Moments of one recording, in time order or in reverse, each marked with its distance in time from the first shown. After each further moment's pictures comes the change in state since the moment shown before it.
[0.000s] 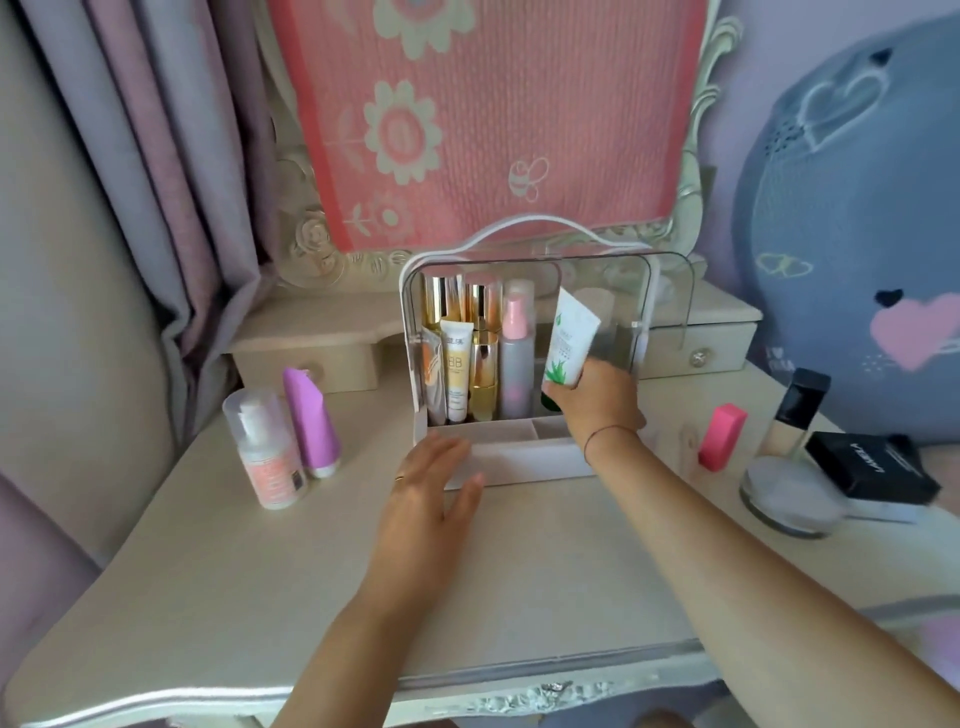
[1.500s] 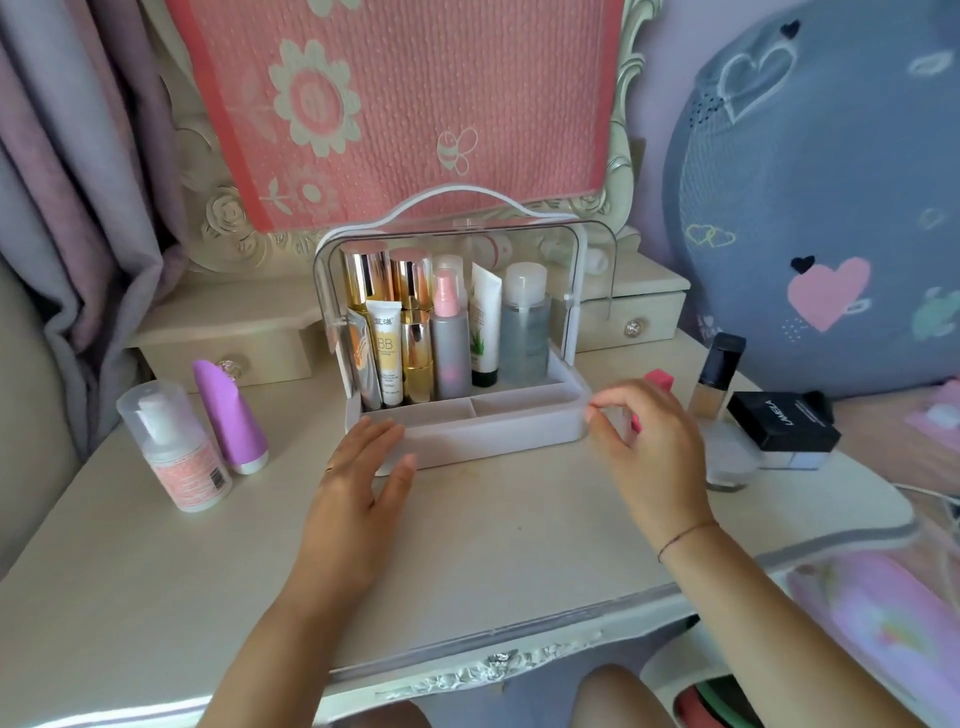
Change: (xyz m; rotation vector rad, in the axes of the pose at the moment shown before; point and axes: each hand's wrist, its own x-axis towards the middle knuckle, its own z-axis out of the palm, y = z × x) left_hand -0.001 0.000 0.000 -0.030 0.013 -0.009; right_hand -0.081 0.073 -0.077 0.074 0.324 -0.434
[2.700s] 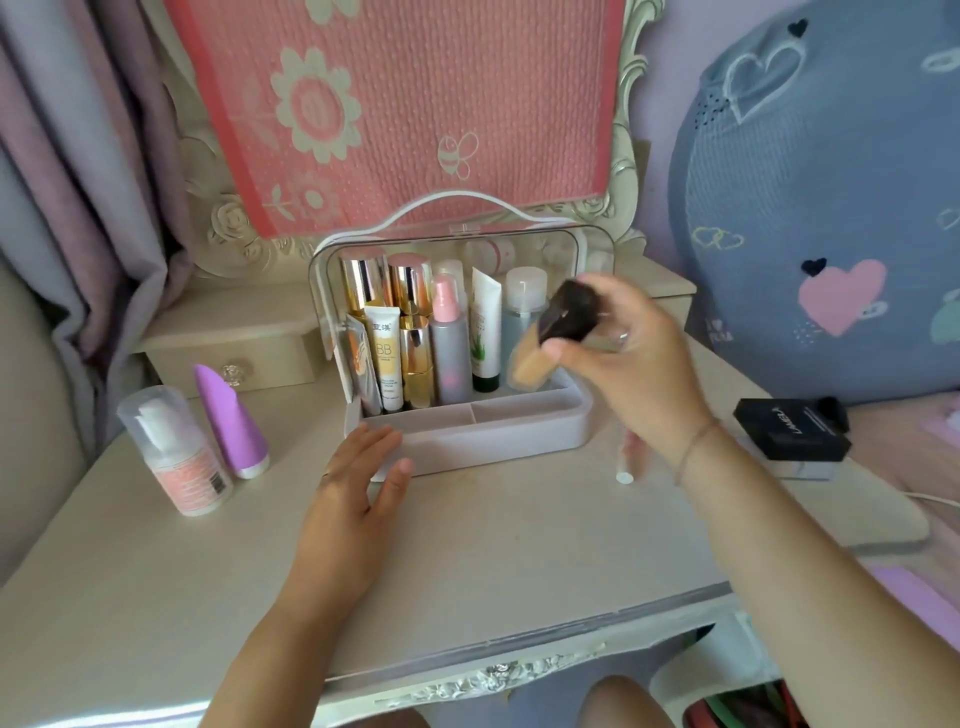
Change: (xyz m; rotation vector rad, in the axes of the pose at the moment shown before) left_hand -0.001 0.005 0.000 -0.023 -0.001 -0.037; right_hand 0.072 -0.034 -0.010 0.507 -0.199 0.092
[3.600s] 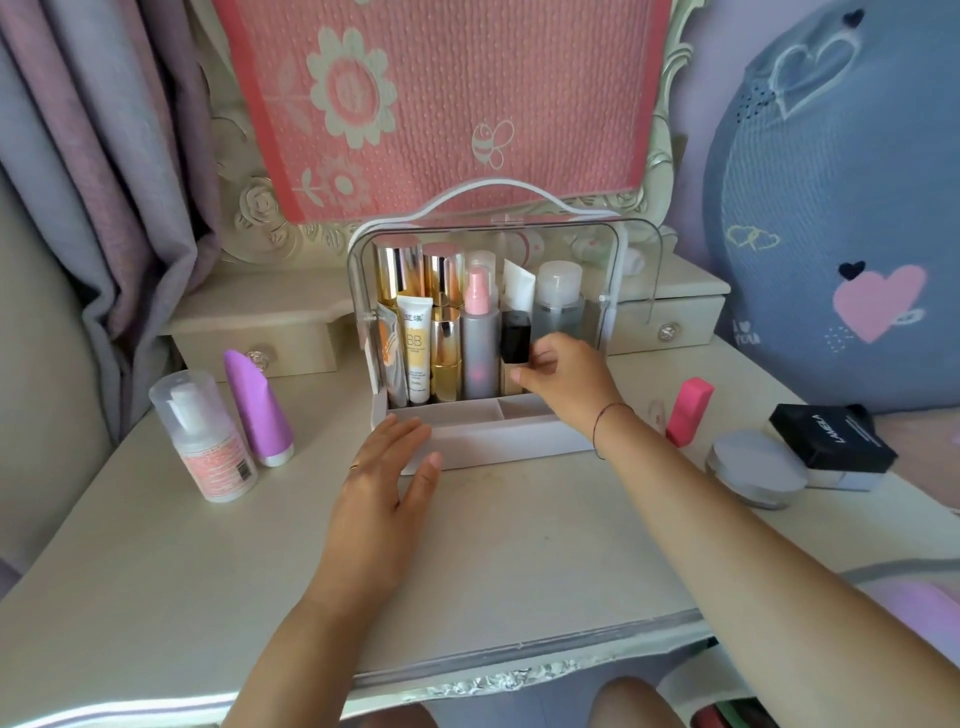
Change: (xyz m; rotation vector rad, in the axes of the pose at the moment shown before) left_hand 0.001 -0.003 0.000 0.016 0.006 0.027; right_hand 0.024 0.064 0.078 -0.287 -0.214 0.310
